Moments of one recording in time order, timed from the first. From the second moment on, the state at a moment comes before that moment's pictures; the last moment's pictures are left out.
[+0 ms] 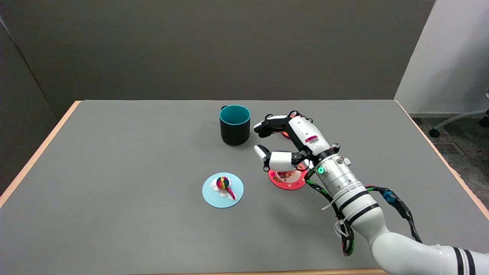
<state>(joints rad) -0.01 -0.83 0.78 -1.83 -1.57 0.86 -0.33</state>
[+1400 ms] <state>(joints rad) -0.08 -0.51 0.98 -1.66 -1.31 0.71 -0.40</state>
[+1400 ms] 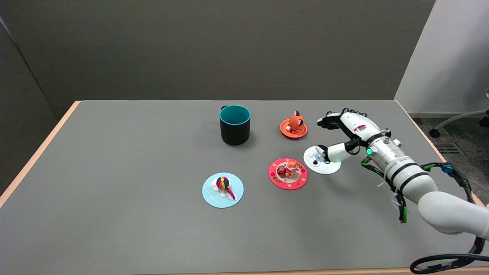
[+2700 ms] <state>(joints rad) -0.25 -0.48 1.24 -1.66 -1.35 0.42 -0.56</state>
